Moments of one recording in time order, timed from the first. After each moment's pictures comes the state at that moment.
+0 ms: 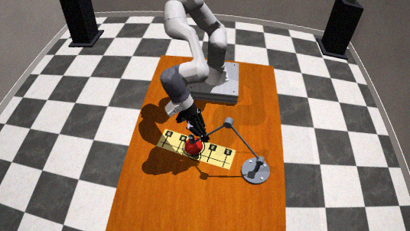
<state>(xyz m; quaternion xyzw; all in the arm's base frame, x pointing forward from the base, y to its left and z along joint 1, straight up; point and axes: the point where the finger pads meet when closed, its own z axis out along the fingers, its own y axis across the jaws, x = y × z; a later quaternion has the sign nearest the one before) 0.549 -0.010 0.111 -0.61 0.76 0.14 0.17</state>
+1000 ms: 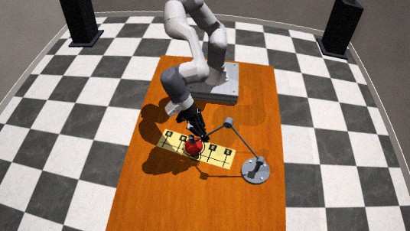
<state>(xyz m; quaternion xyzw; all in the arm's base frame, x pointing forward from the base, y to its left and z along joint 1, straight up) 0.549 -0.009 0.111 -0.61 0.76 0.14 0.17</state>
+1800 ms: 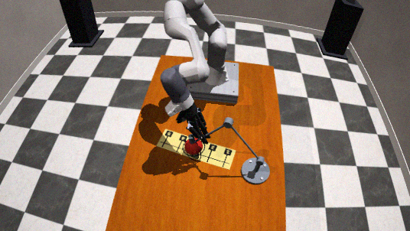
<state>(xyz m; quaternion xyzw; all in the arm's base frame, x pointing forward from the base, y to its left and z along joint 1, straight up) 0.550 -0.008 0.112 -0.61 0.76 0.14 0.17</state>
